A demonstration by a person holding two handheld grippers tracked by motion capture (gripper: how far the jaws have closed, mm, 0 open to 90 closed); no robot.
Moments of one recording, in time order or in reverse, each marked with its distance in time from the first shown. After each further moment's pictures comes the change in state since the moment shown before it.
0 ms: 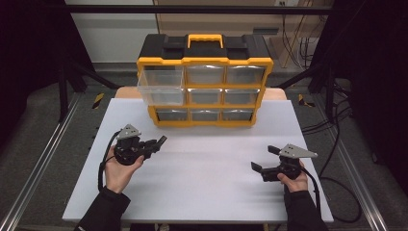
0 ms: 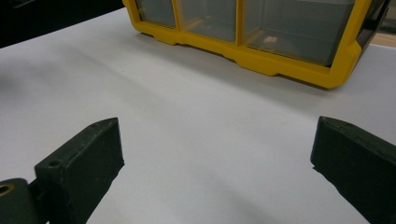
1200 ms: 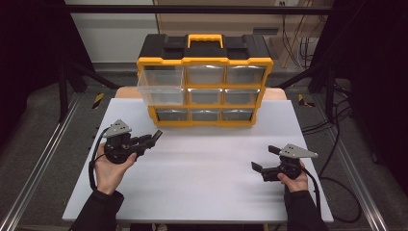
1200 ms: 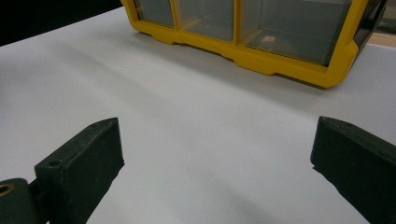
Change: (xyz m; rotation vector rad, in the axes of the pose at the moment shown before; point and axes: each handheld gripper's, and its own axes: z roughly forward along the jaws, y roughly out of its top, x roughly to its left) left arm -0.005 0.017 -0.031 -0.071 -0.011 0.014; right arm -0.001 0.000 0.000 0.003 -0.007 -0.001
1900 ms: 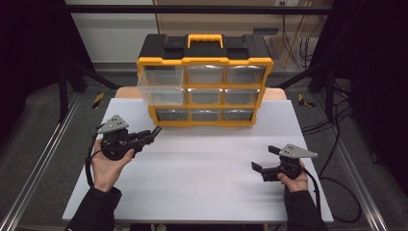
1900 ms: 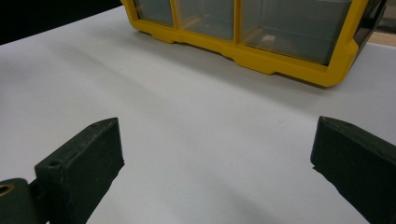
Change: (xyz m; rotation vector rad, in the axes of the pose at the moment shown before) left arm -0.001 0.015 -0.009 -0.026 -0.018 0.016; right arm 0.000 0.000 0.000 0.004 -0.001 -0.003
